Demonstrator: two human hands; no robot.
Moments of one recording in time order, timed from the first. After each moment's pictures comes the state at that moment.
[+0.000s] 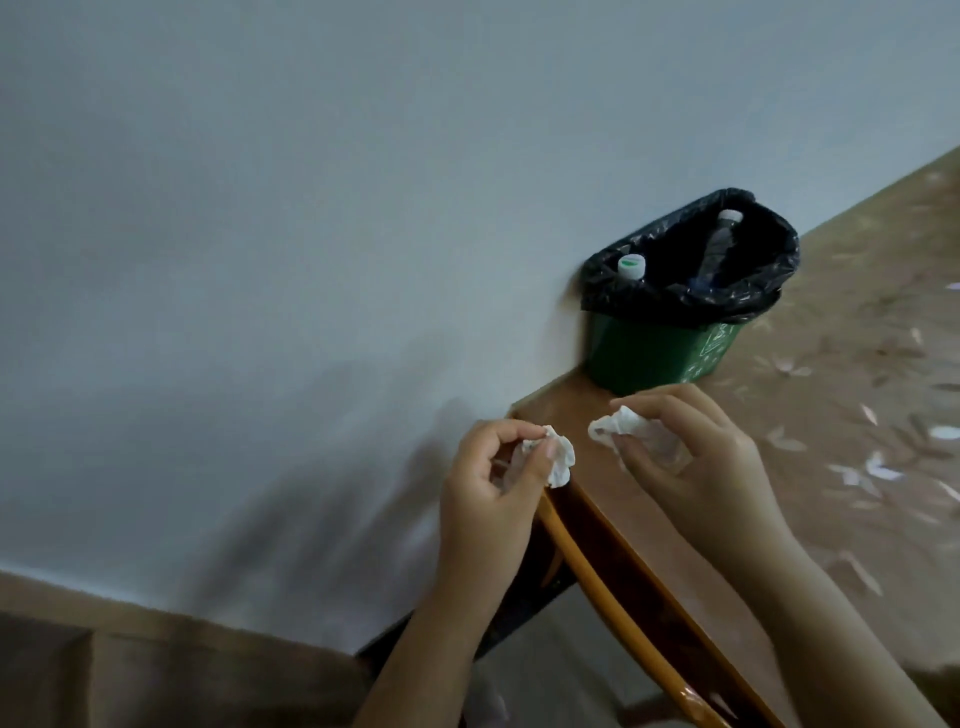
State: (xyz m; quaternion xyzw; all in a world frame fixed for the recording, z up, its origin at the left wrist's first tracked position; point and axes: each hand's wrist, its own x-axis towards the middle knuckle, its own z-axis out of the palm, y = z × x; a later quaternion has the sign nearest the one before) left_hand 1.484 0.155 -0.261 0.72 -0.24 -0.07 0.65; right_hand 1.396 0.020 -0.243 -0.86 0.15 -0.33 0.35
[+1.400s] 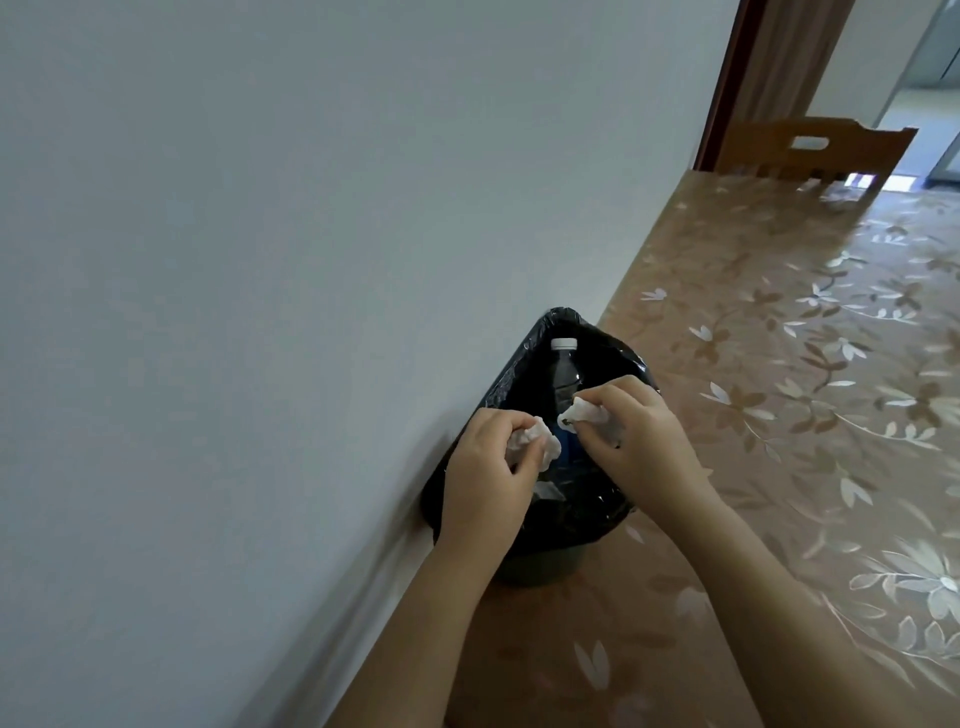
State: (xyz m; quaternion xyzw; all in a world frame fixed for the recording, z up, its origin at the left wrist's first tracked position) left_hand 1.644 -0.153 -0.274 0.70 -0.55 -0.07 0.45; right_hand 1.515 -0.242 -0.274 -0.83 0.37 -0.37 0.18
